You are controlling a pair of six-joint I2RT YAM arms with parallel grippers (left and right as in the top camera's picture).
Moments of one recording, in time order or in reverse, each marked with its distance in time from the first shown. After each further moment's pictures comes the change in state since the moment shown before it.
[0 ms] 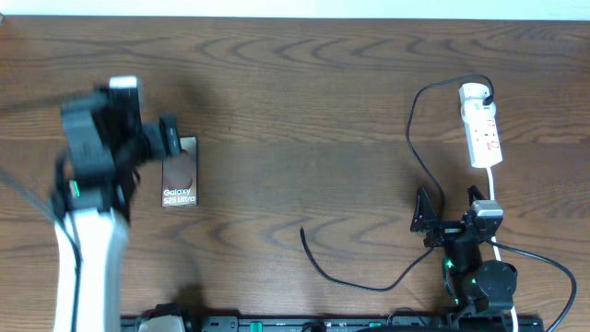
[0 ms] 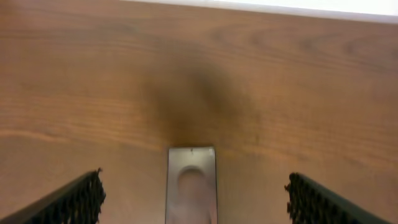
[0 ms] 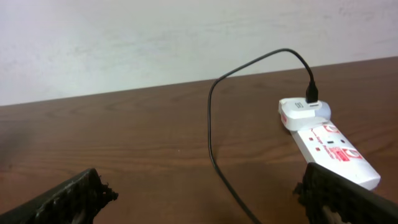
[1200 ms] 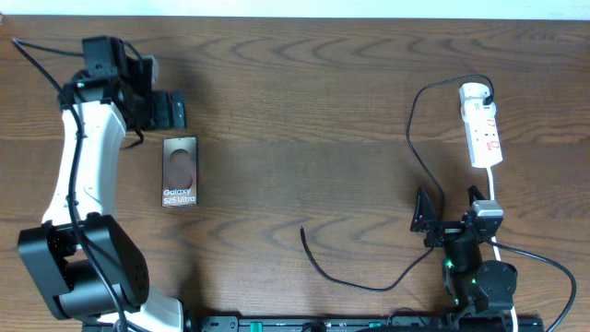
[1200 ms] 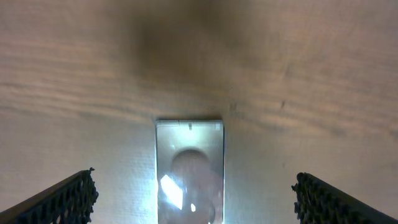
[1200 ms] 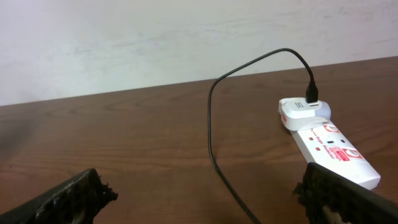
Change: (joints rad) left arm 0.014 0.512 0.315 -0.251 0.026 0.026; right arm 0.000 0.000 0.000 0.000 0.000 0.000
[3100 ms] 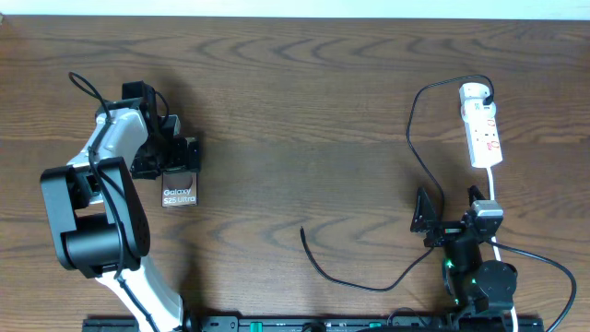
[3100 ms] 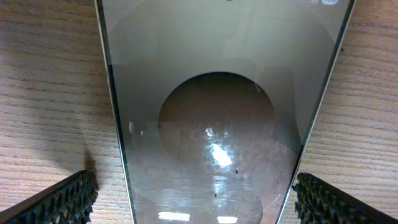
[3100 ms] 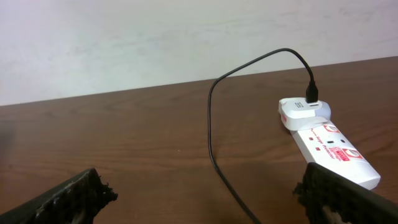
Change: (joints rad) left arm -0.003 0.227 -0.150 -0.003 -0.062 0.000; right arm 0.000 0.000 0.000 0.000 0.000 0.000
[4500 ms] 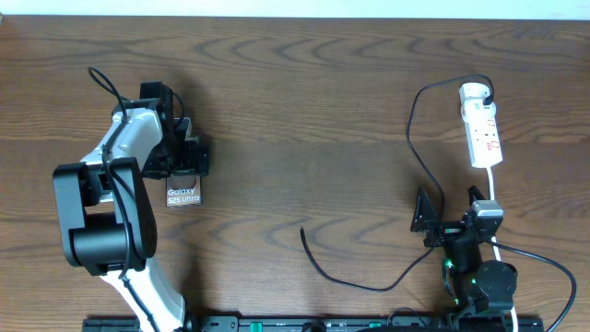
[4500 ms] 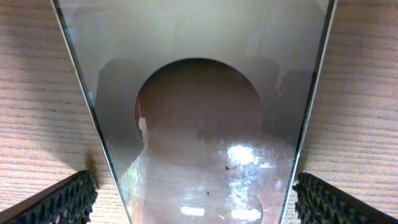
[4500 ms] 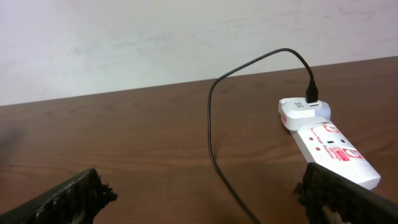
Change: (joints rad) left arm -0.069 0.000 -0.016 -0.003 -0.074 -0.002; right arm 0.000 0.000 0.000 0.000 0.000 0.000
